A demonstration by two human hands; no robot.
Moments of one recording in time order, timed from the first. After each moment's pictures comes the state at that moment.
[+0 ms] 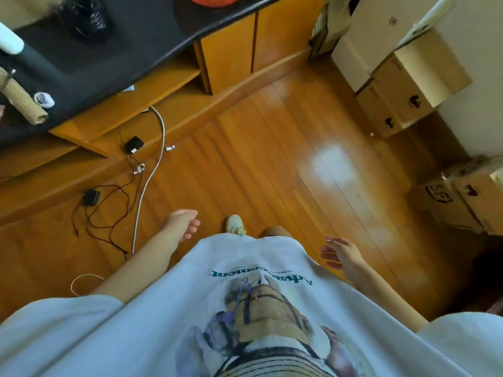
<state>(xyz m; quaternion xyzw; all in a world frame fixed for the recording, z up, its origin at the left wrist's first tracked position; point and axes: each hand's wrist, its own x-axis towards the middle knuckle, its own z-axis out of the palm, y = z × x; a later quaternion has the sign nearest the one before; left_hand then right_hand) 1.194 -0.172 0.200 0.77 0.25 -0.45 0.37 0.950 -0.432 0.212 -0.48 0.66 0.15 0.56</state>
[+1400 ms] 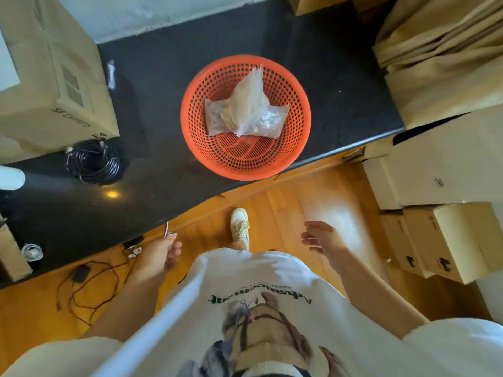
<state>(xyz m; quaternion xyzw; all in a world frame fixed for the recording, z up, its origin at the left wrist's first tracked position) 1.631 -0.388 0.205 0.65 0.47 -0.34 0.49 1.533 -0.703 0.209 -0.57 0.54 0.24 0.57</state>
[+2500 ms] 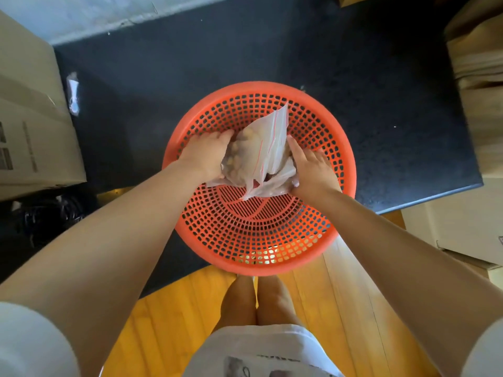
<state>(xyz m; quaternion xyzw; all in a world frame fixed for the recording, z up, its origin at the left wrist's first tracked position) 1.944 -0.565 0.120 0.91 -0.29 -0.30 -0.02 1.831 -0.761 0.105 -0.95 0.11 0.24 0.19</state>
